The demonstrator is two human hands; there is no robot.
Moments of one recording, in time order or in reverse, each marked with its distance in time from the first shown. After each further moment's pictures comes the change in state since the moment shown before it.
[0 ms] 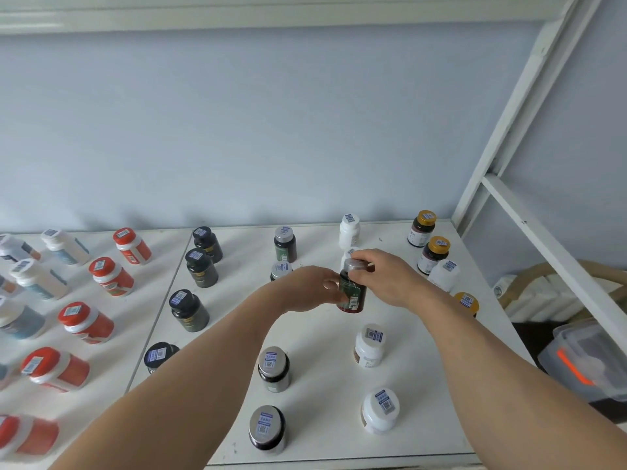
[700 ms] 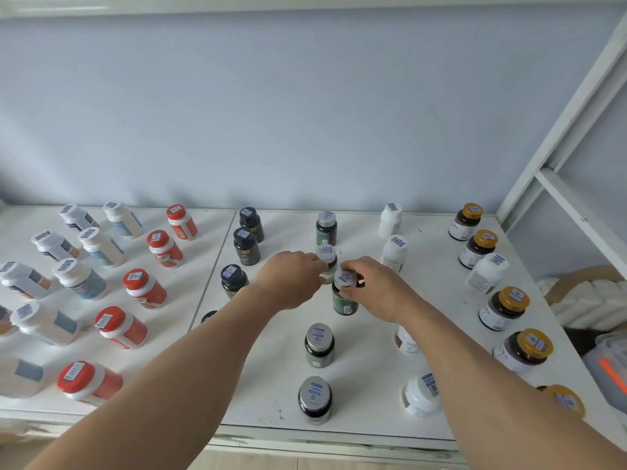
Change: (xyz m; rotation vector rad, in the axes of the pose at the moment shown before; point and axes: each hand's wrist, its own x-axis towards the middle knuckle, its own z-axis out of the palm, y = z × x) left_hand -0.052 -0.079 -0.018 0.756 0.347 0.106; right_hand -0.001 -0.034 0.088 -0.057 -0.082 -0.156
